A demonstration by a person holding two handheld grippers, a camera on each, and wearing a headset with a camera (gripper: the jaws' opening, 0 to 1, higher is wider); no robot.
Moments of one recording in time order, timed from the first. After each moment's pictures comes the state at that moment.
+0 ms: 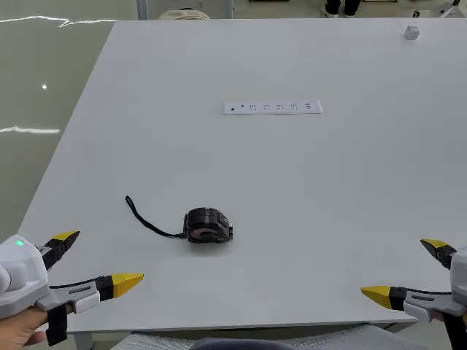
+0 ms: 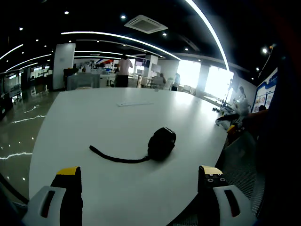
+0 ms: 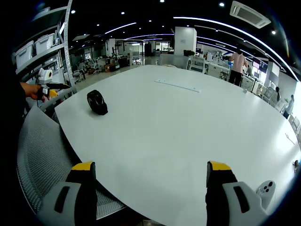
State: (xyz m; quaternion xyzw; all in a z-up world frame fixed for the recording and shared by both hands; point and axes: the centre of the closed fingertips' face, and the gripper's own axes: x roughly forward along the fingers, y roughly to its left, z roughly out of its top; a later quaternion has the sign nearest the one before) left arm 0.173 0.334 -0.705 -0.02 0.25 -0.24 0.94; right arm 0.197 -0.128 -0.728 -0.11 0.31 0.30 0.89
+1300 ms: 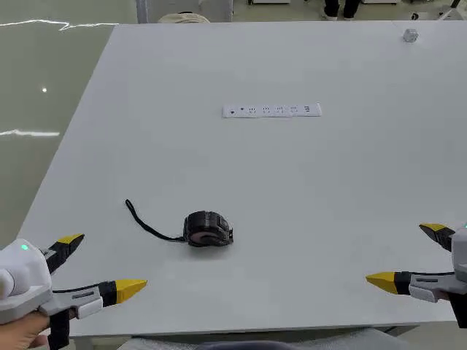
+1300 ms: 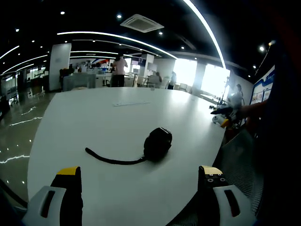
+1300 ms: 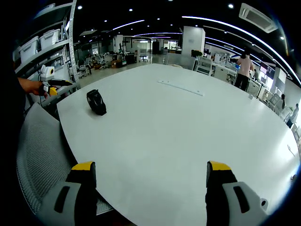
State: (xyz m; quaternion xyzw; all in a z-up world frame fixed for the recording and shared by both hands) left arm 0.177 0.325 -0.701 -0.01 0.25 -0.27 0.93; right arm 0.225 -0.130 -0.720 -0.14 0.32 0.33 0.88
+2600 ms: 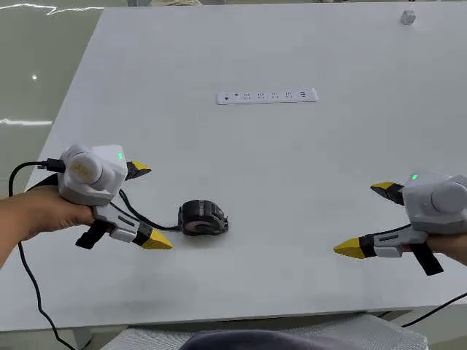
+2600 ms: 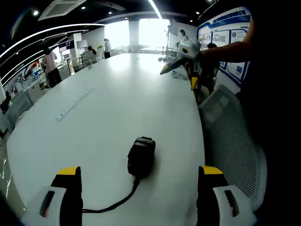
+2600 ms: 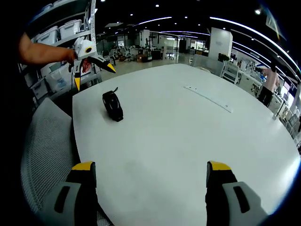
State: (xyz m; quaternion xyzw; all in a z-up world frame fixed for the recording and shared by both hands) left arm 0.251 0.232 -0.699 0.22 0.32 -0.50 0.77; right arm 0.255 -0.059 -0.714 -0.18 0.31 0.44 0.82
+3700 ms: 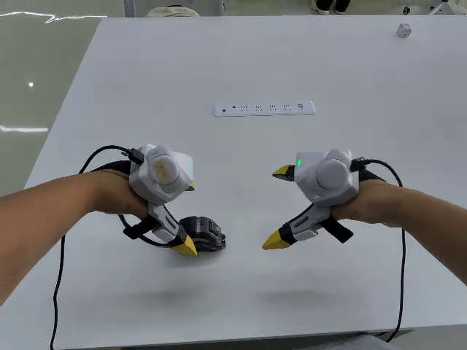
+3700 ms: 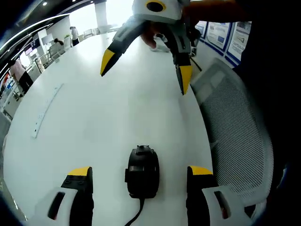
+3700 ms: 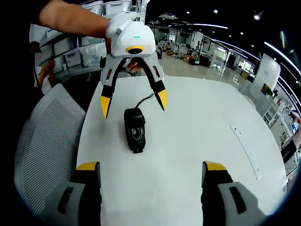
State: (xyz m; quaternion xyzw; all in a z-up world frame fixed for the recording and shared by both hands) left arm 0.265 0.180 -0.742 0.33 0.37 -0.56 0.66; right arm 0.286 0.094 -0.713 -0.30 0.26 0.60 0.69
